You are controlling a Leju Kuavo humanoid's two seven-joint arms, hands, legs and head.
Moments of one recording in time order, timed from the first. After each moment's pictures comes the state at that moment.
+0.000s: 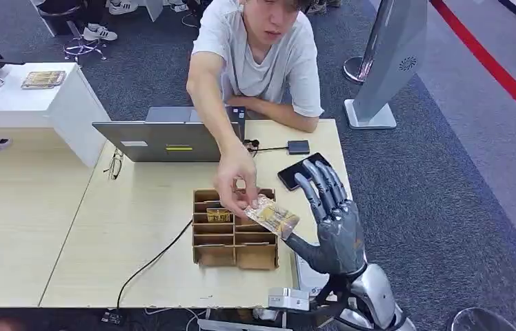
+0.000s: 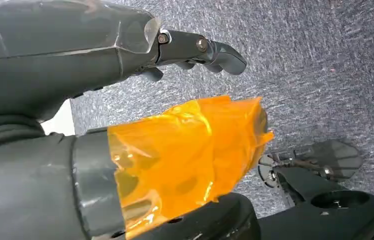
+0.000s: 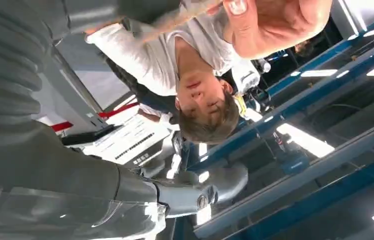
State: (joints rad) left arm -0.04 -0.12 0.17 -0.17 -0.53 0.29 -0.01; right arm 0.01 -0.11 0.45 -1.73 0.97 -0.69 -0.24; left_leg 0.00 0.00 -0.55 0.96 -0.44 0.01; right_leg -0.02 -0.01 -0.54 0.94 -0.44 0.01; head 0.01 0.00
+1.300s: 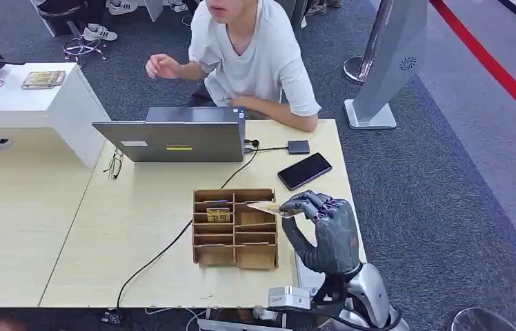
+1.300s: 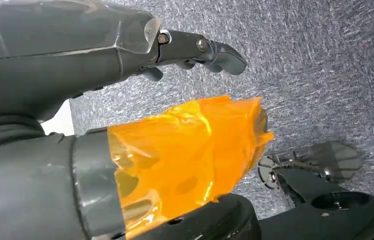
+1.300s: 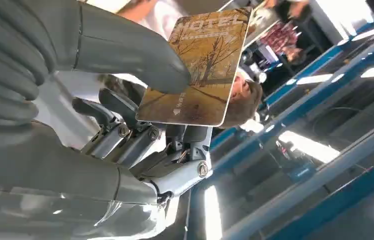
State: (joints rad) left arm -0.04 -0.12 0.17 -0.17 -0.54 0.30 -0.01; right arm -0.01 -0.11 0.49 -1.73 0.85 -0.68 -0.25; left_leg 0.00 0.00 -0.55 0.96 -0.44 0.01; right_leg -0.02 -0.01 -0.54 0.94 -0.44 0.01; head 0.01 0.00
